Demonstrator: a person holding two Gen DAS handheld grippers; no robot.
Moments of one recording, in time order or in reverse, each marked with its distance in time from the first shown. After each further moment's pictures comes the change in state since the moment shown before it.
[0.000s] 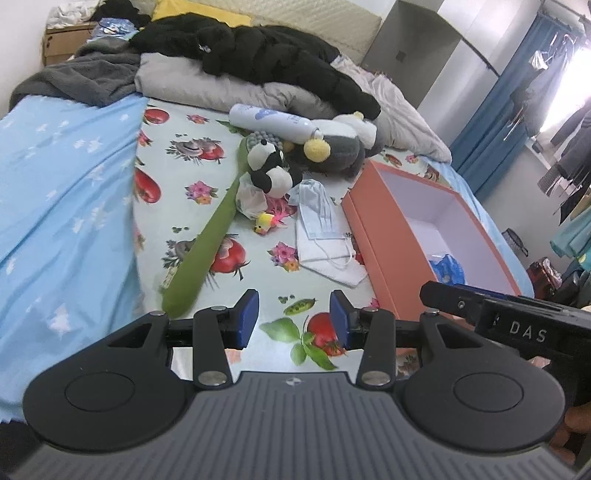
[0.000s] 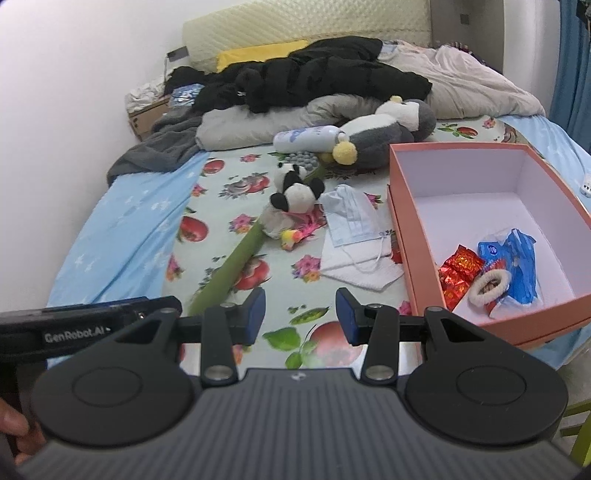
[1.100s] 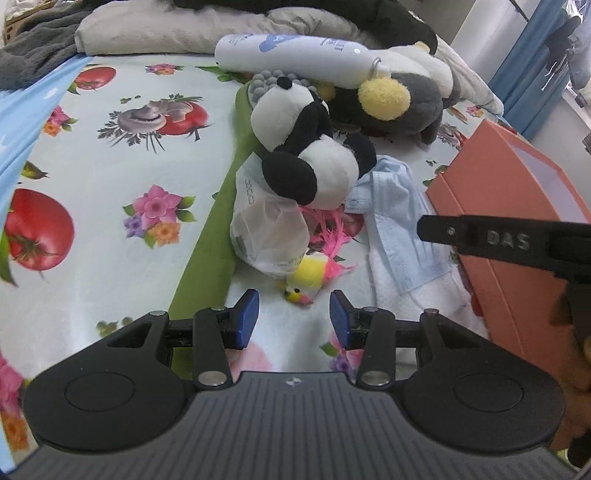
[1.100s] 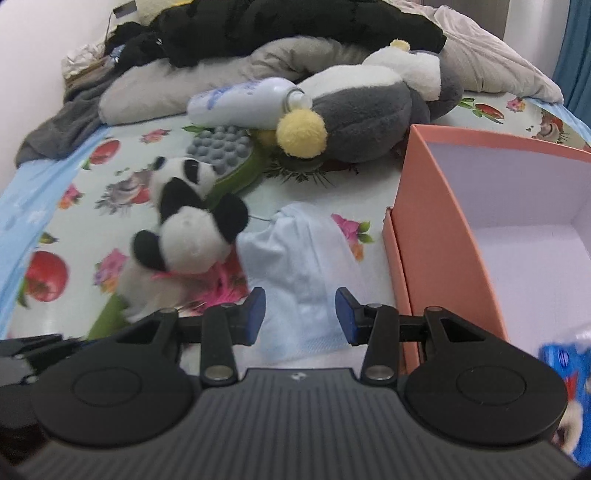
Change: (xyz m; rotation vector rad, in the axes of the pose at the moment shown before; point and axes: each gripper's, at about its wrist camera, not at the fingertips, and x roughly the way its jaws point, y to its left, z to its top) left arm 0.276 0.042 0.080 0.074 0.157 0.068; right arm 0.262 -0.054 0.086 -0.021 0.127 -0.134
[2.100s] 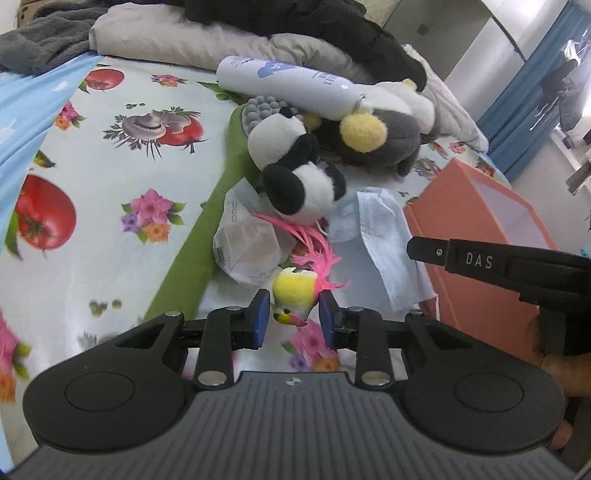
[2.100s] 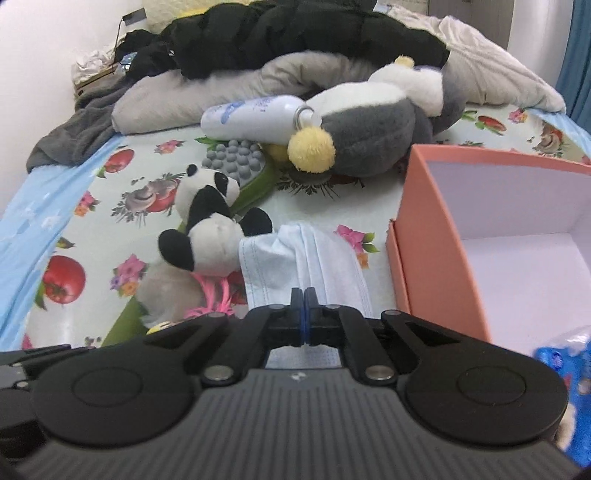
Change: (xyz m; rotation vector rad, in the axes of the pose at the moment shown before) left arm -0.044 -0.004 -0.011 -0.103 -0.075 -0.083; right arm -0.020 0.002 0.003 -0.009 -0.029 0.024
